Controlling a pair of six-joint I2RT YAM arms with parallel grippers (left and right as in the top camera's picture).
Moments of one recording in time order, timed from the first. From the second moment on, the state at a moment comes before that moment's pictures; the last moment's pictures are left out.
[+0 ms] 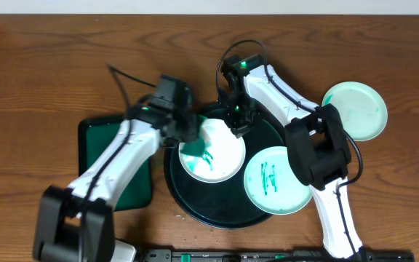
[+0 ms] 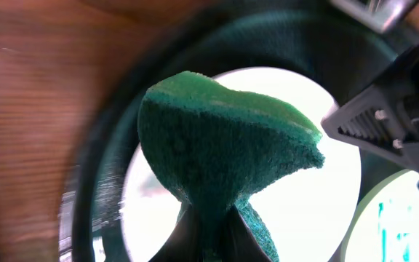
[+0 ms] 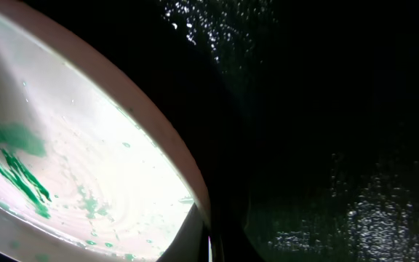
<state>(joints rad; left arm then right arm) -0.36 1.62 1.07 -0.66 0.21 -0.36 0.51 2.38 1.92 -1.30 -0.24 -0.01</state>
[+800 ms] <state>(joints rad) -0.51 1.83 1.08 -0.51 0.32 -0.45 0.50 2.38 1.92 -1.33 -0.24 0.01</state>
